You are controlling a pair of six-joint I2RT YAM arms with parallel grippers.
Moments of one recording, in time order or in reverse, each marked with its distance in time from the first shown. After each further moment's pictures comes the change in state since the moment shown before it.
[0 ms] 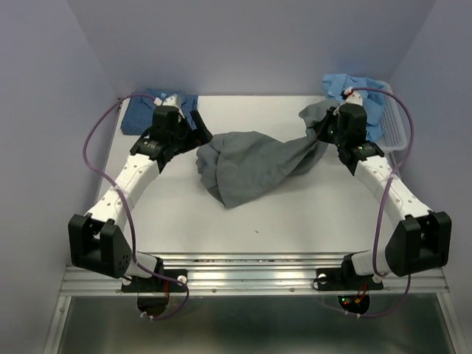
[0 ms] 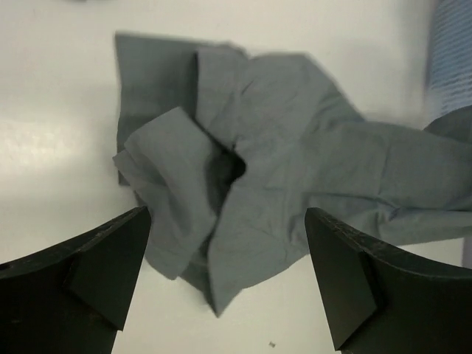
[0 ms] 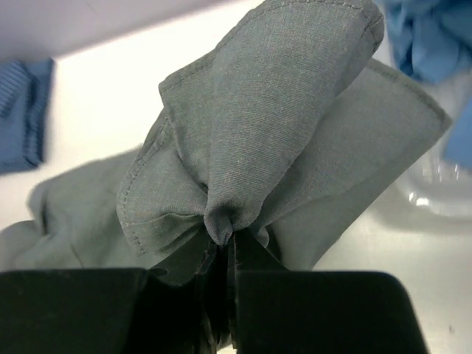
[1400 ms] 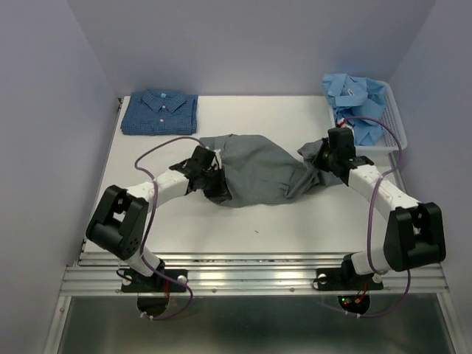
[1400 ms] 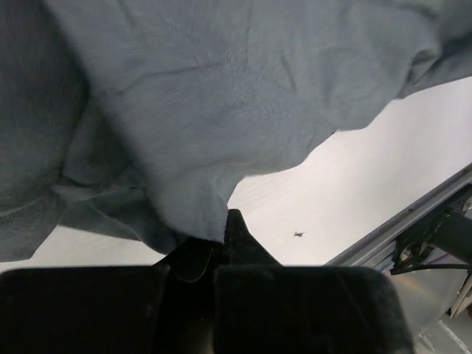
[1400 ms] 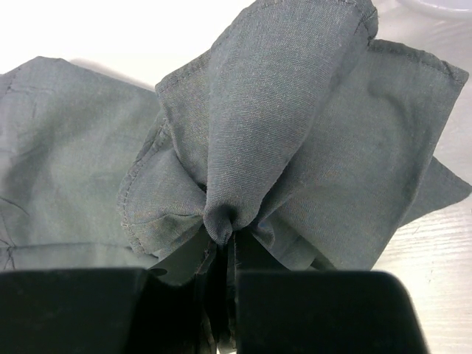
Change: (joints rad) left arm -0.220 0.206 -0.396 0.118 0.290 0.019; right arm 0.000 0.064 -0.224 -0.111 0.020 0.155
